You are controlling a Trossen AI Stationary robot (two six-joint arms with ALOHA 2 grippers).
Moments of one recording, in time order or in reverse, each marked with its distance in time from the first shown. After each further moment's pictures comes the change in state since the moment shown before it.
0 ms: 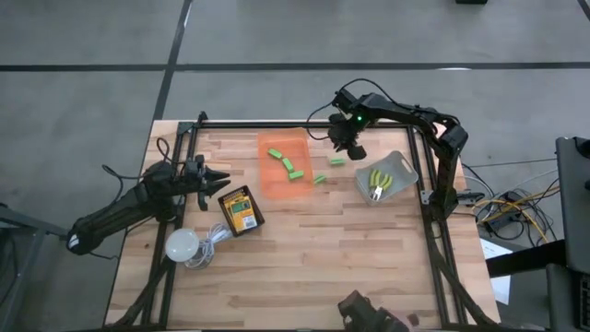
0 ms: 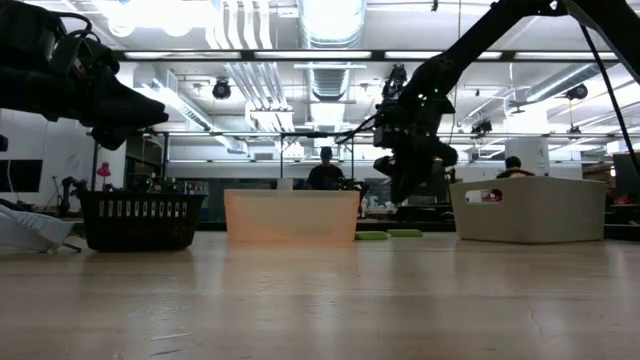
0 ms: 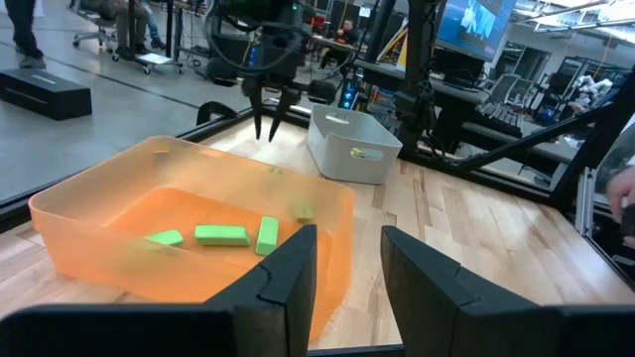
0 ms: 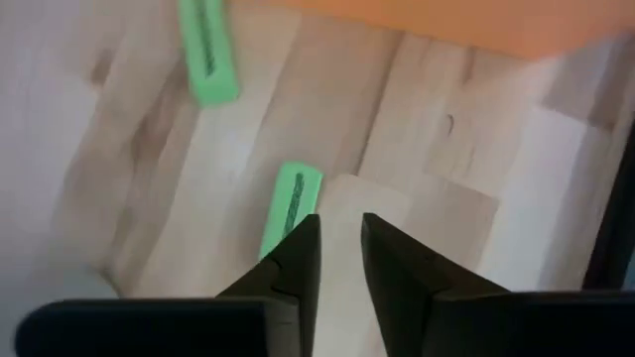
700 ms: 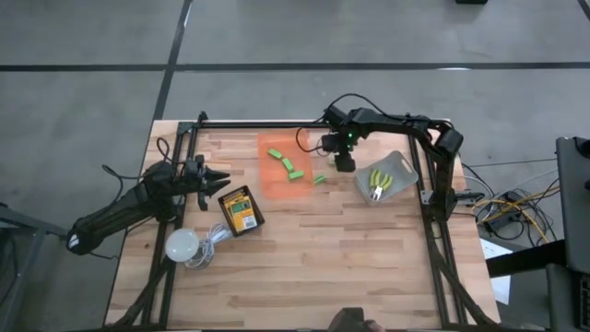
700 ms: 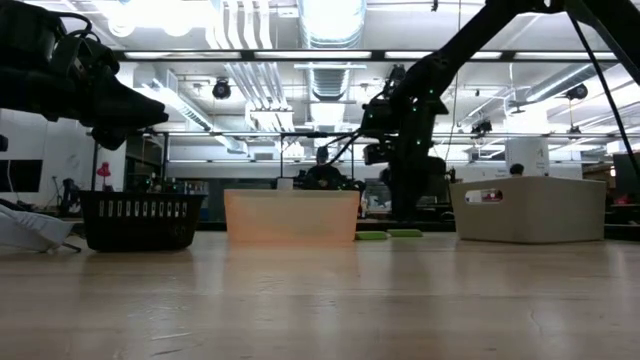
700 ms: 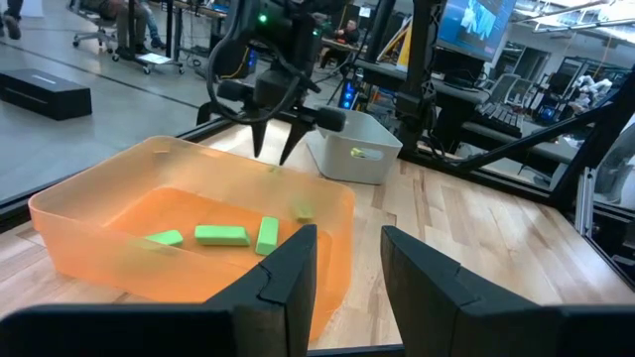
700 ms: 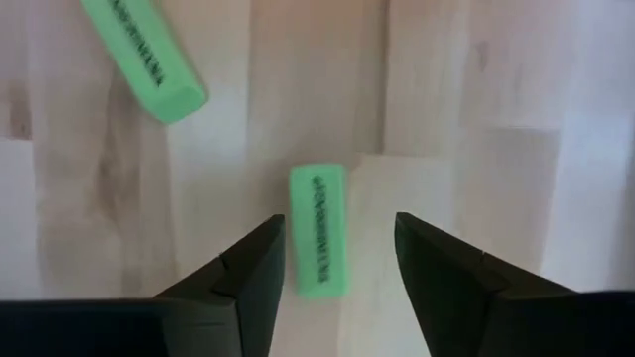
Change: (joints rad) left arm 0.000 0.000 0.000 0.000 0.000 0.000; right arm 0.135 0.007 -0.074 0.077 0.245 0.417
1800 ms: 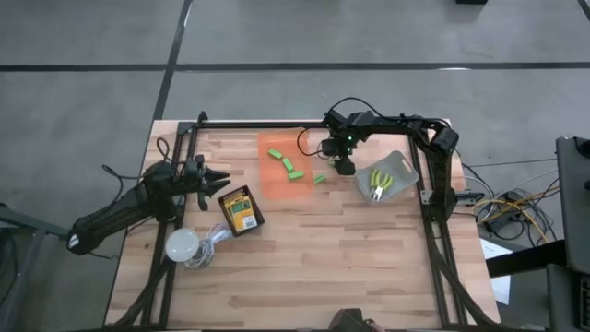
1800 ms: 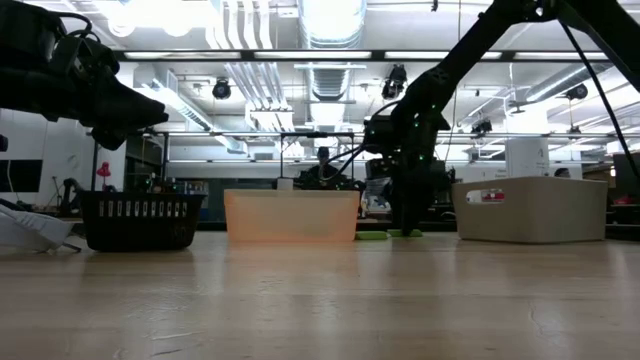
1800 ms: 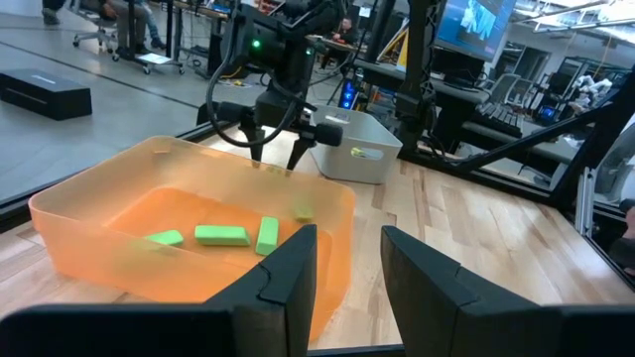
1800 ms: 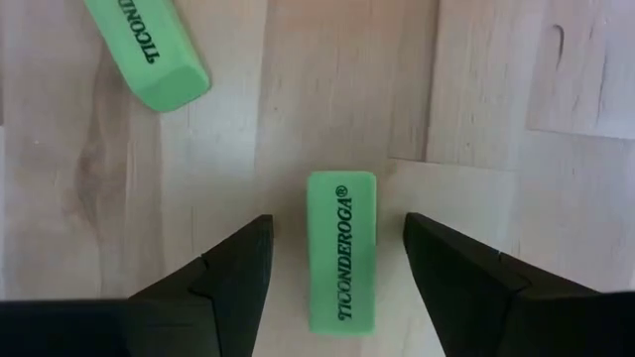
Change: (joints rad) left arm 0.000 0.000 0.000 0.000 0.000 0.000; right arm -0.014 0.055 -0.053 0.079 -0.057 -0.052
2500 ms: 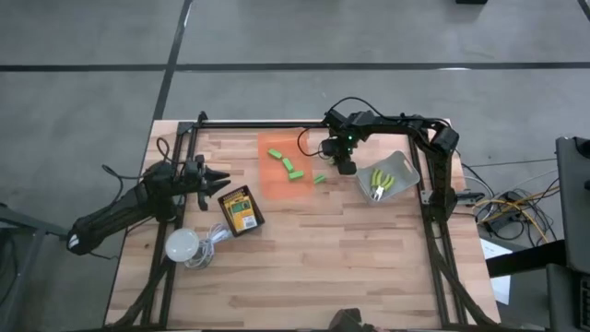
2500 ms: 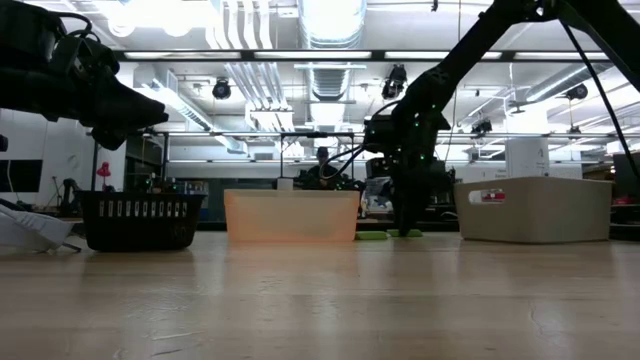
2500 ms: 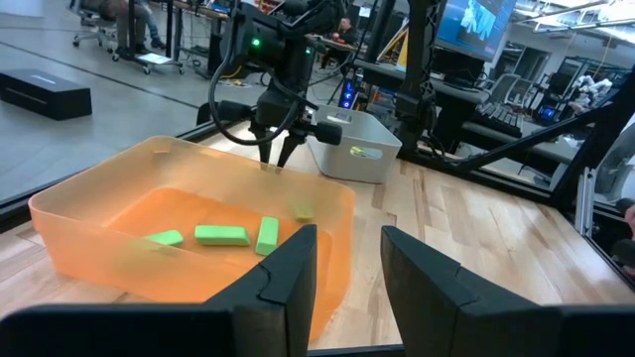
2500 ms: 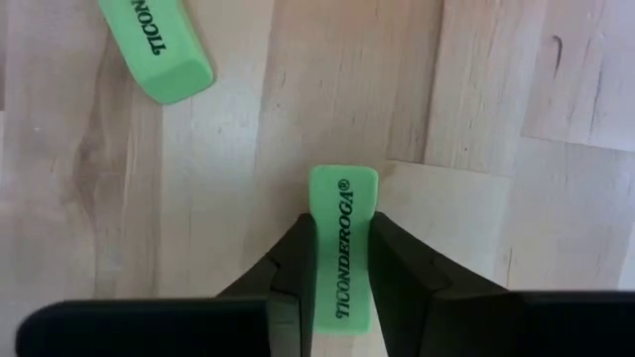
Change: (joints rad) left arm 0.000 0.000 0.000 0.000 0.000 0.000; right arm -0.001 0.002 0.000 -0.002 0.000 -0.048
